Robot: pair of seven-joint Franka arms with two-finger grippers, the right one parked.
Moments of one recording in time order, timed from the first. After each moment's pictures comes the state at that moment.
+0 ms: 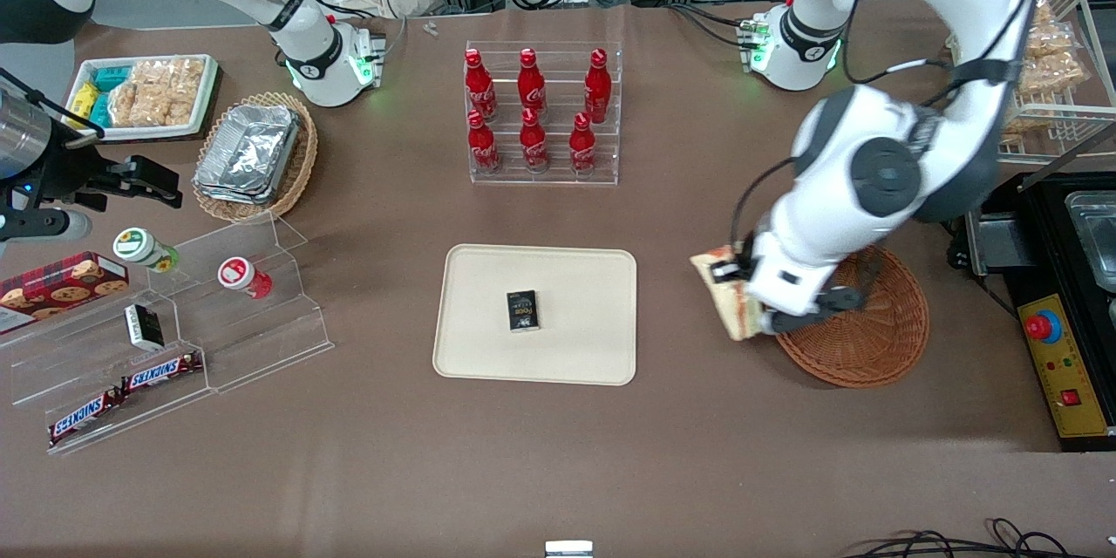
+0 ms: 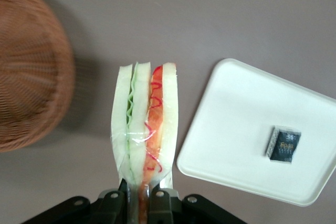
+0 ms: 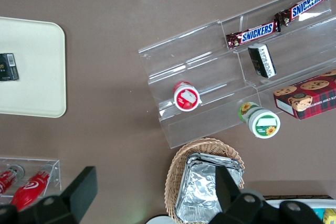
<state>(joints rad) -0.02 0.40 -0.51 -1.61 0.09 2.00 -0.76</state>
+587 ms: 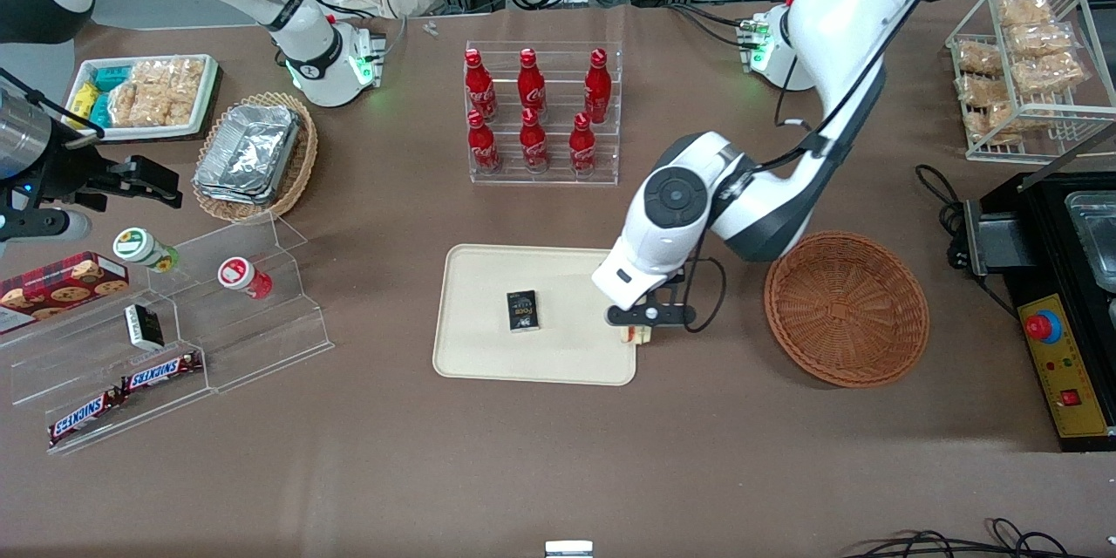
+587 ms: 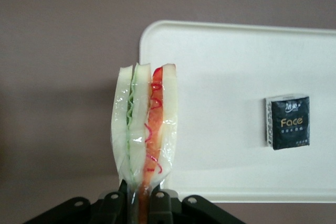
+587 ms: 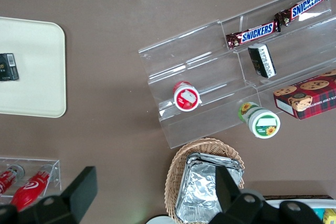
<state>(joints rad) -0.22 0.66 -0.51 -1.52 0.31 2.13 -0.76</state>
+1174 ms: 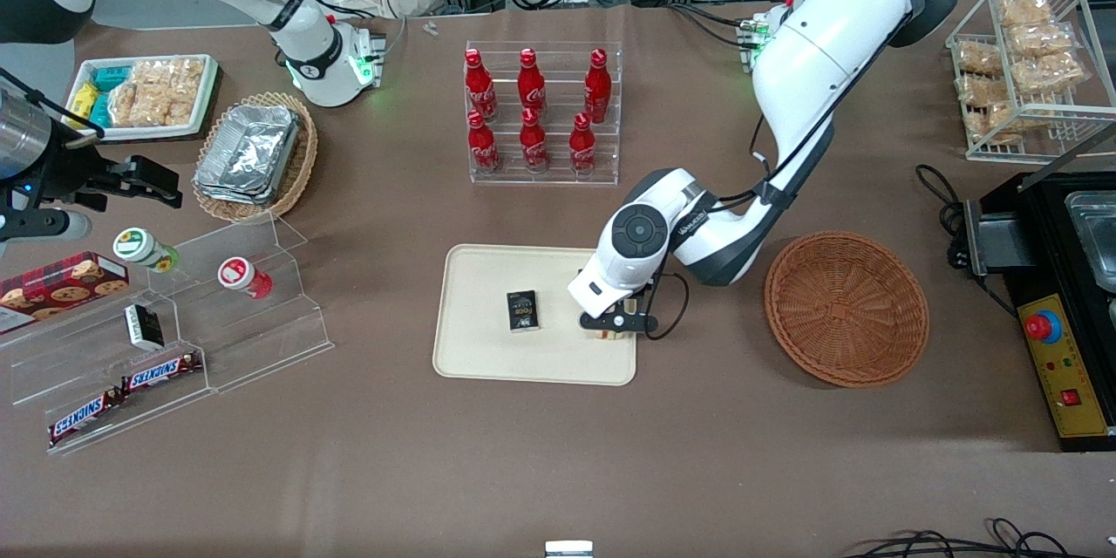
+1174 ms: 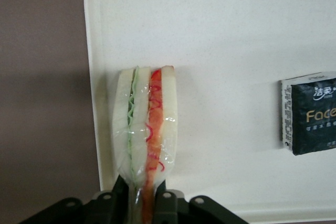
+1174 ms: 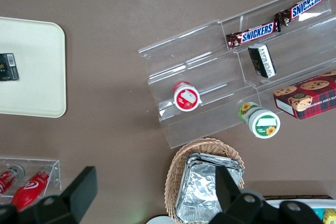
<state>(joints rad) -0.25 0.80 -0.50 -1.51 0.33 2.21 -0.76</state>
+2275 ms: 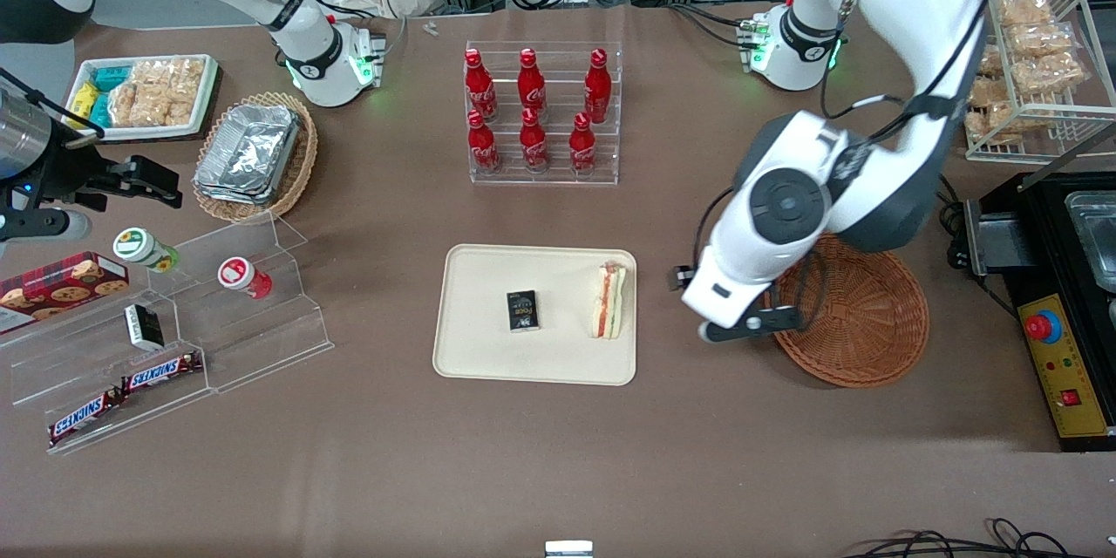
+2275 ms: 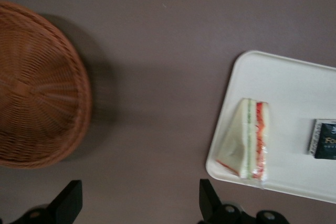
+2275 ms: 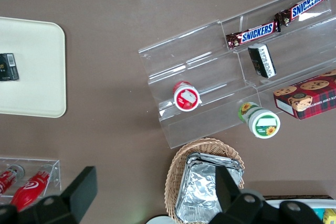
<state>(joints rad) -0.03 0.47 -0.50 -1.46 0.23 1.79 -0.69</state>
